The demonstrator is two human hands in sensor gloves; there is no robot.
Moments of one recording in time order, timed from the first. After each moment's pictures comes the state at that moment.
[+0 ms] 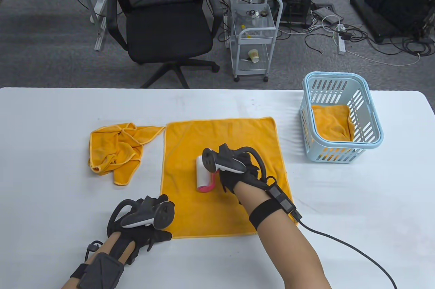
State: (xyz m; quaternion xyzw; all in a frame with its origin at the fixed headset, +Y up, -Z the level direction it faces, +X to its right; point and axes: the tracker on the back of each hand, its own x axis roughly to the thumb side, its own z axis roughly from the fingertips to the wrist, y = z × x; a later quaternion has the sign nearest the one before) left_hand -0.199 -0.794 -0.256 -0.22 -0.22 -0.07 0.95; right_hand 0.031 -0.745 -0.394 -0.14 -0.11 -0.97 0.16
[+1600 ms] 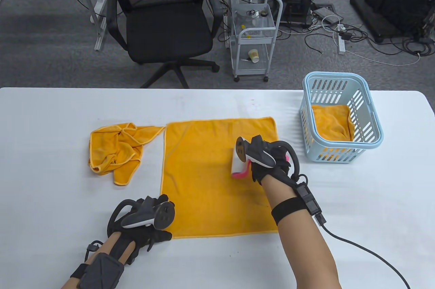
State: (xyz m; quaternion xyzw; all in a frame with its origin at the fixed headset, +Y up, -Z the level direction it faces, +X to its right) left_hand -0.199 -0.794 -0.256 -0.22 -0.22 -0.08 0.95; right_hand 0.082 -0.742 -0.404 -0.07 -0.07 -0.99 0.12
